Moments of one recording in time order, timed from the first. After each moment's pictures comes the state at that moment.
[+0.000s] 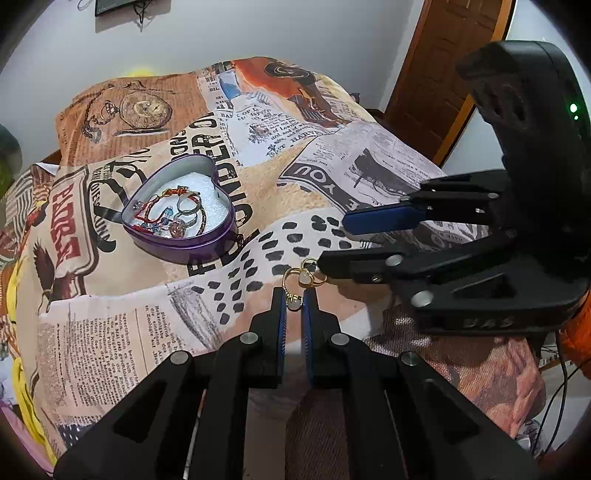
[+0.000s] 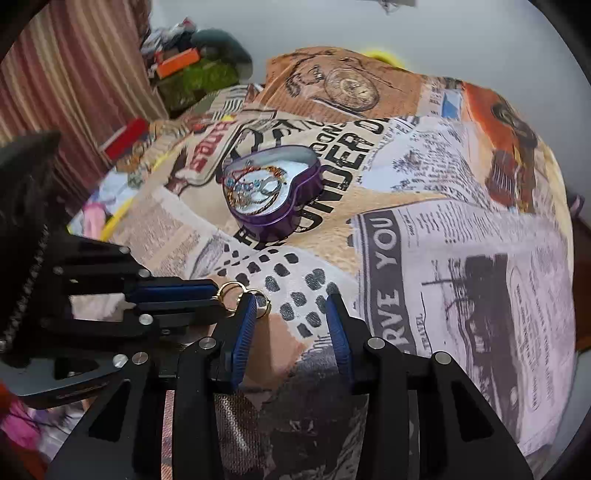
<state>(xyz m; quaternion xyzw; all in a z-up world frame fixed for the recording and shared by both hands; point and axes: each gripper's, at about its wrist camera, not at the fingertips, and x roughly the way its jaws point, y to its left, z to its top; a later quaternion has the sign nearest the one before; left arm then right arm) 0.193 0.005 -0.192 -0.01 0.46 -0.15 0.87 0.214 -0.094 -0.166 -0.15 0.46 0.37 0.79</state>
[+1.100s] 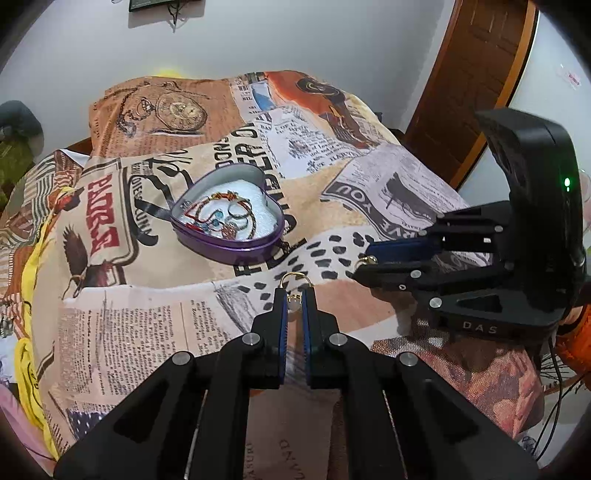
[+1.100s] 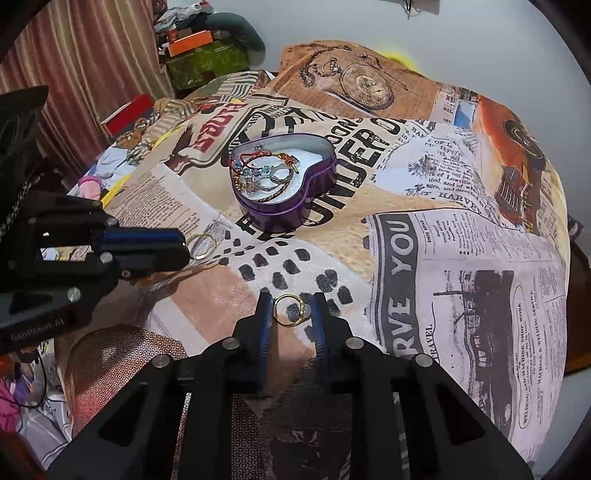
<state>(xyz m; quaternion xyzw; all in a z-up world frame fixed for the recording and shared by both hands) 0.185 0.038 -0.181 -0.05 0.44 -0.11 0.89 0.210 -0.086 -0.168 -0.18 0.46 0.38 0.79</state>
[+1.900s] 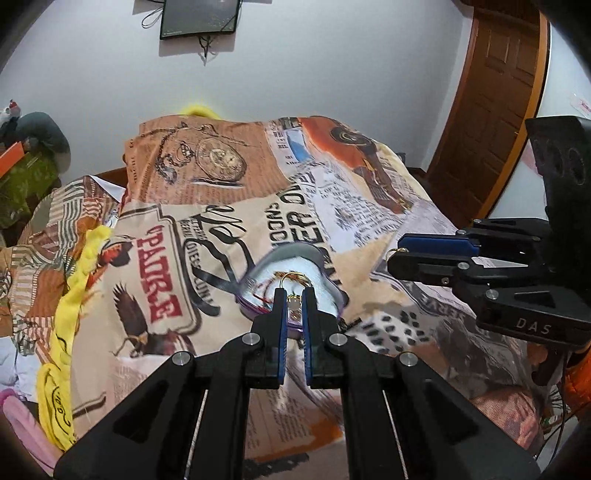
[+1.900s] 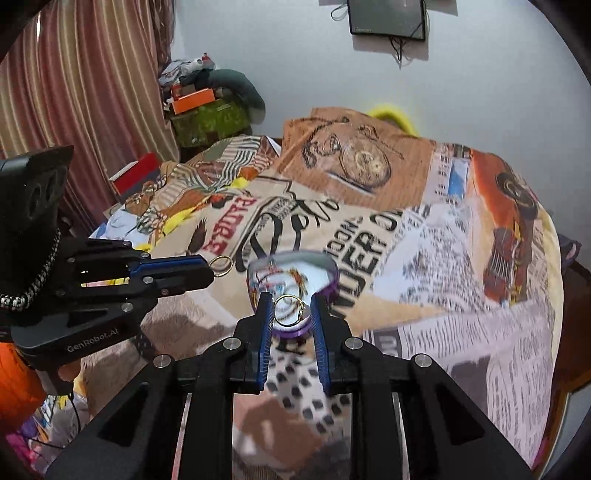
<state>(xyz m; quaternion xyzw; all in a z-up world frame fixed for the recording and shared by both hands) 0.213 0.086 -0.140 -0.05 0.38 -0.06 0.92 0.233 -0.056 -0.105 -0.12 0.37 0.40 0.83</state>
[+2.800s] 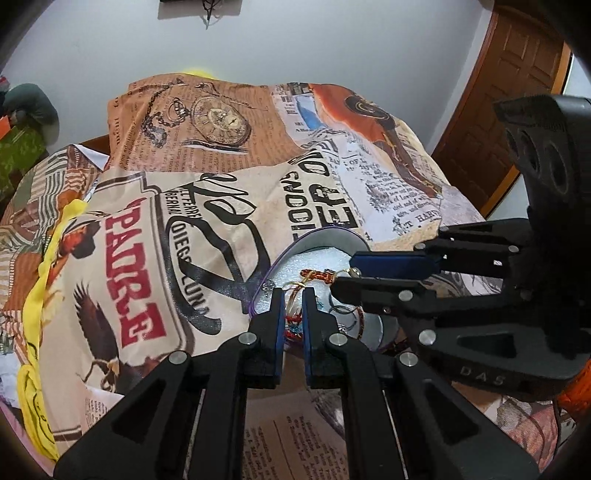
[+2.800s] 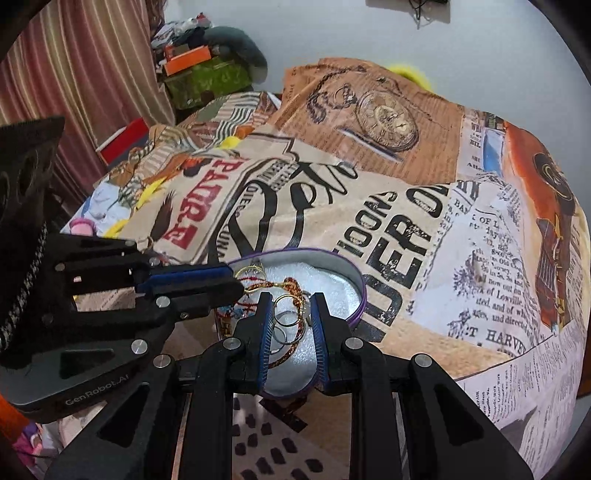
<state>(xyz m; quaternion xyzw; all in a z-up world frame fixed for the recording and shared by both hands) 0.271 0.106 -0.196 -0.08 0.43 -0.07 0.90 0.281 -0.003 -0.165 -0.16 0.45 0.40 0.79</state>
